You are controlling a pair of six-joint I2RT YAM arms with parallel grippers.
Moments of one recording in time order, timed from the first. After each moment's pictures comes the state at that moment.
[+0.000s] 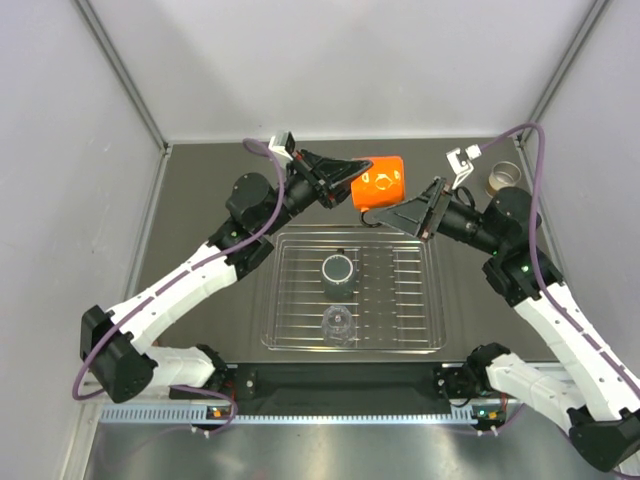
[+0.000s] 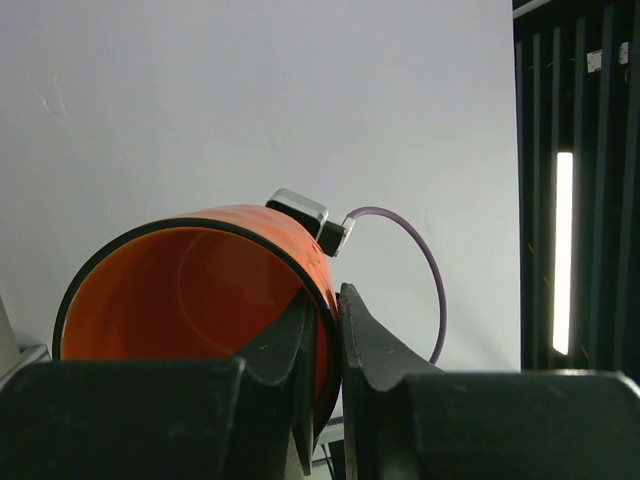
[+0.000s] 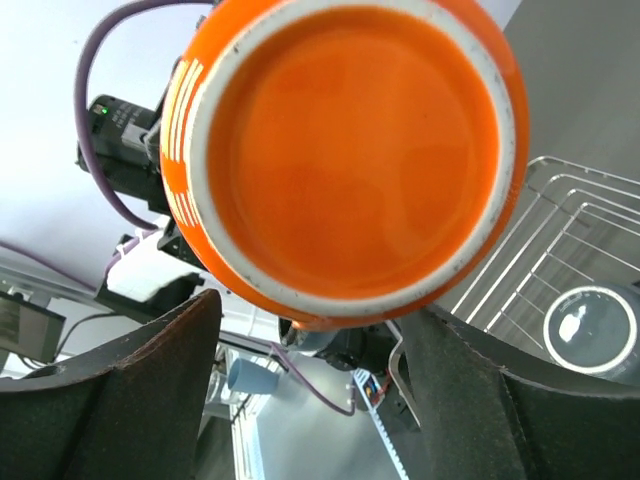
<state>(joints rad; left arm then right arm) -0.75 1.27 1.14 0.41 0.20 -1.64 0.47 0.88 0.99 -0.07 -0.60 0.97</state>
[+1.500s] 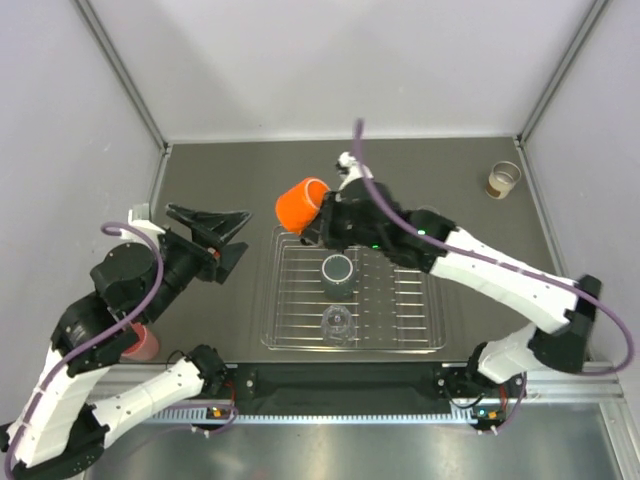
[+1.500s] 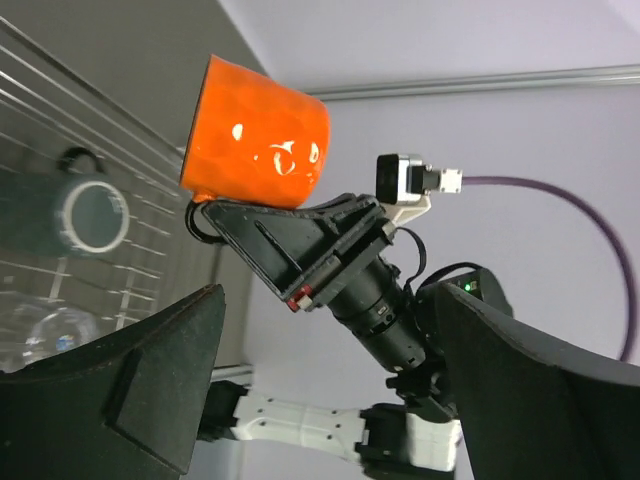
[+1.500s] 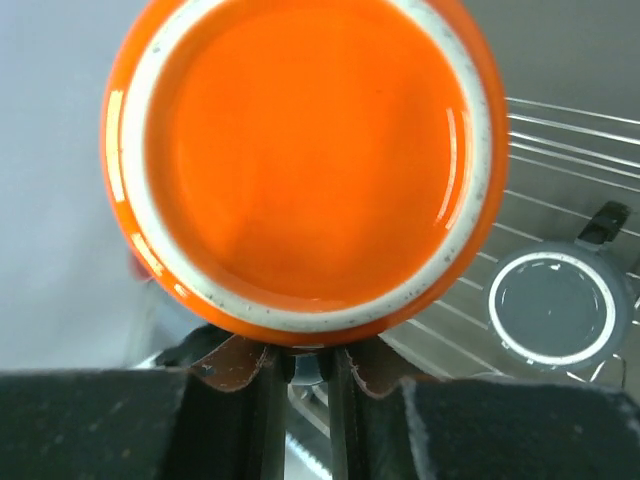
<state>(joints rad) -0.79 0.64 1.27 -0.81 -0.31 -1.48 1.01 1.40 1.45 -0.52 0.13 0.82</state>
